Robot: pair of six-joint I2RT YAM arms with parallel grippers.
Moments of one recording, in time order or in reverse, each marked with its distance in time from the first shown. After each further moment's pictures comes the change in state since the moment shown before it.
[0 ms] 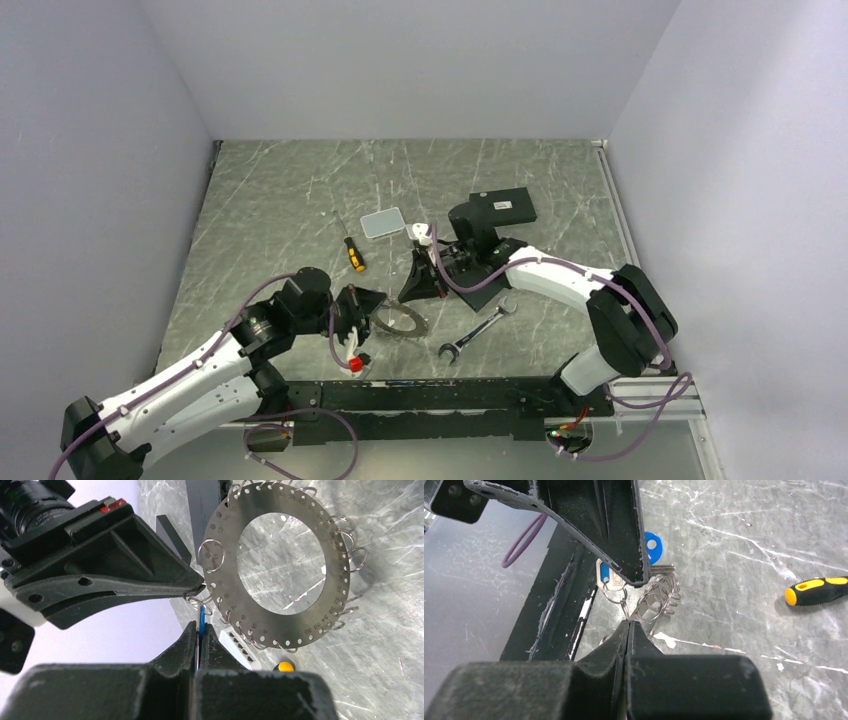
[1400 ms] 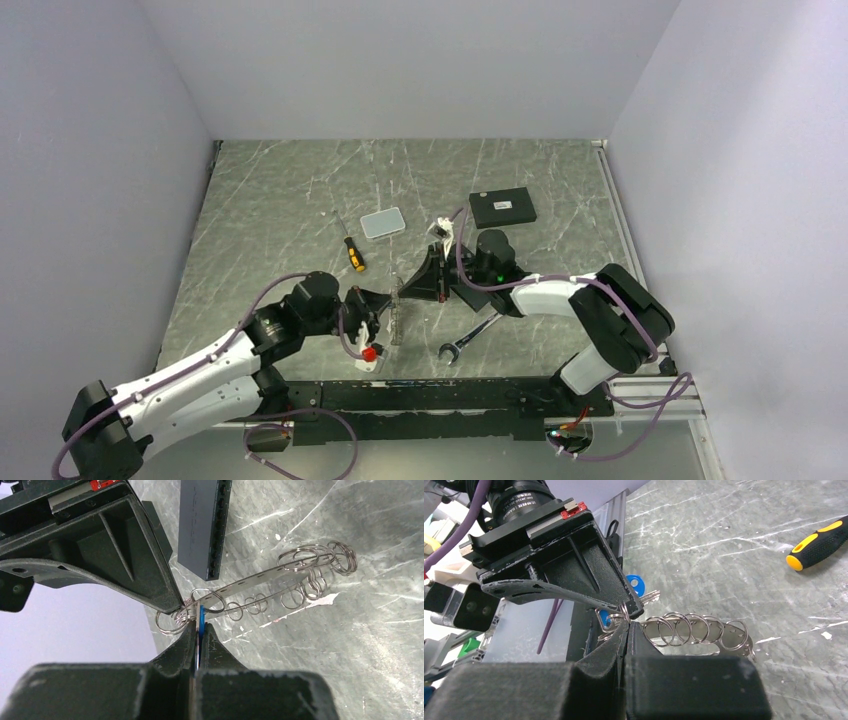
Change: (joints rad) left arm -0.032 0.058 -0.076 0.184 -0.044 -0.243; right arm -0.031 0.016 -0.365 0.963 0.172 0.909
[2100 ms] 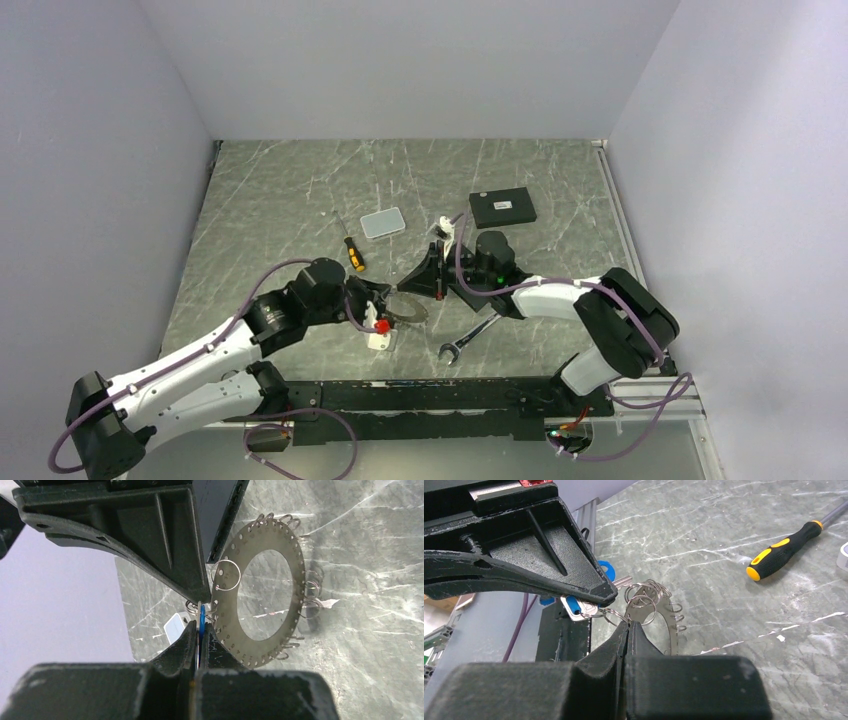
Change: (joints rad) left arm -0.034 0.066 0.159 -0.102 -0.115 -0.255; right arm 0.018 -0.026 -0.007 -0.043 0.124 -0.115
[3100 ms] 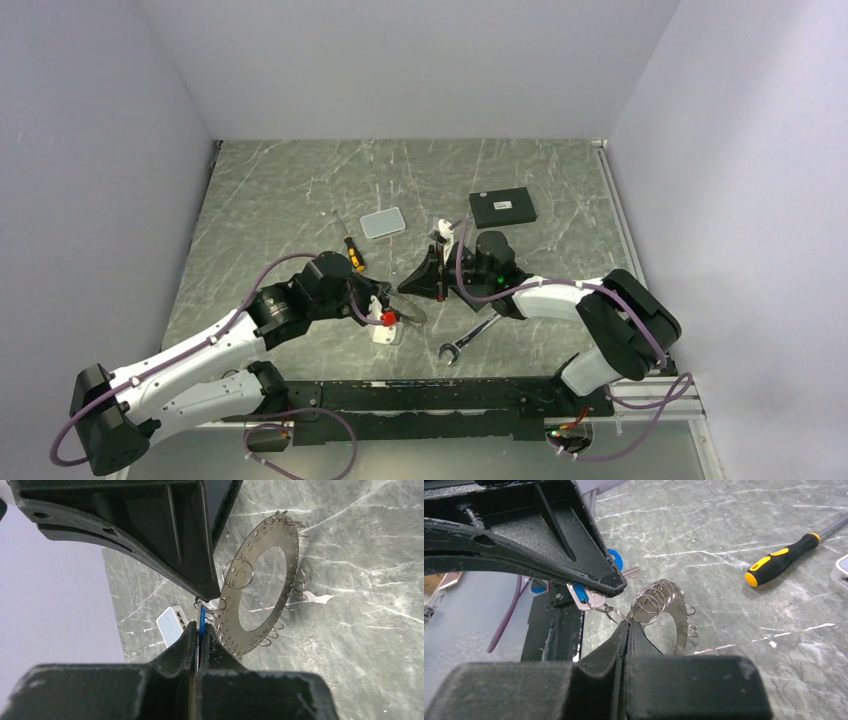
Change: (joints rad) left arm -0.008 0.058 0.088 -0.089 -0.039 -0.061; right arm 0.004 -0.015 0.000 -0.020 -0.021 -0.097
